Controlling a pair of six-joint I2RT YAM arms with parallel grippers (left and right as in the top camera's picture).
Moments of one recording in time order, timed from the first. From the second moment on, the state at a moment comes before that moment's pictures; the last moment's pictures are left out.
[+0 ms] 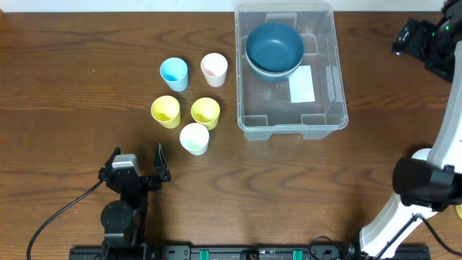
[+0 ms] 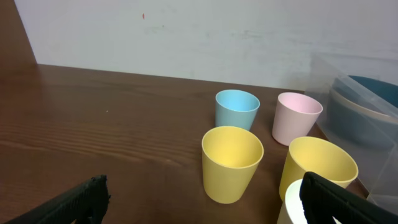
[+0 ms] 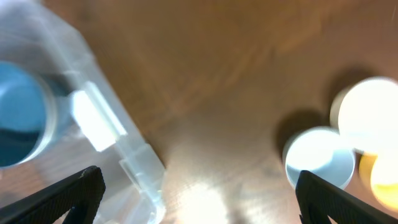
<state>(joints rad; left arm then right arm) -0.02 0.01 0.03 -0.13 -0.06 -0.11 -0.20 2.00 2.44 -1.69 0.11 0.43</state>
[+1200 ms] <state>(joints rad) -0.02 0.01 0.03 -0.13 -0.06 -0.11 -0.52 2.03 1.59 -1.22 0.18 0.77</state>
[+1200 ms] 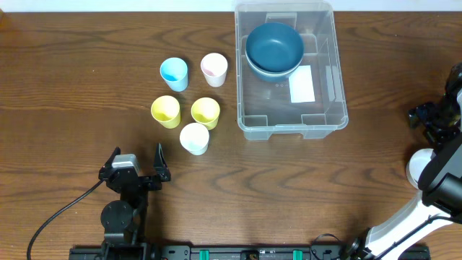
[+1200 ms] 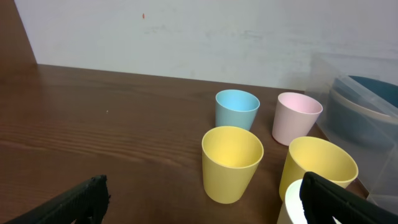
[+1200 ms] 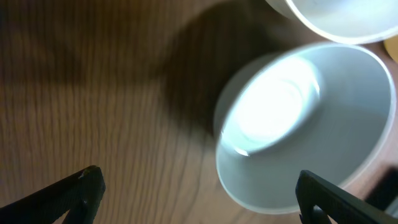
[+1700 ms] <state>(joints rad) -0.02 0.01 0.03 -0.13 -0.06 -0.11 -0.52 2.03 1.39 -1.01 0.18 0.71</state>
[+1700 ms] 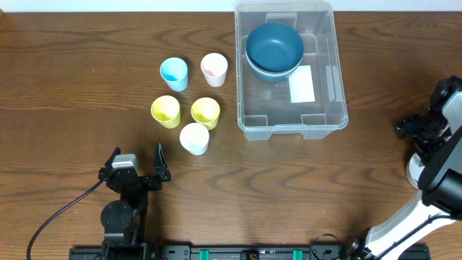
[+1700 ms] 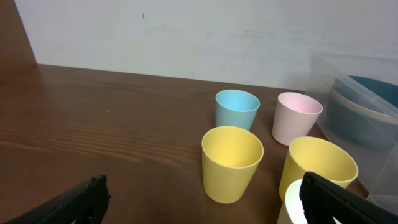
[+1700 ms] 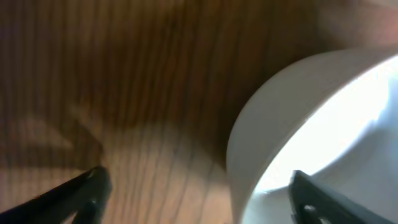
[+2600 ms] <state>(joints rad) -0.02 0.01 0.03 -0.13 -0.06 -0.11 -0.48 2.04 2.01 -1.06 -0.14 0.44</state>
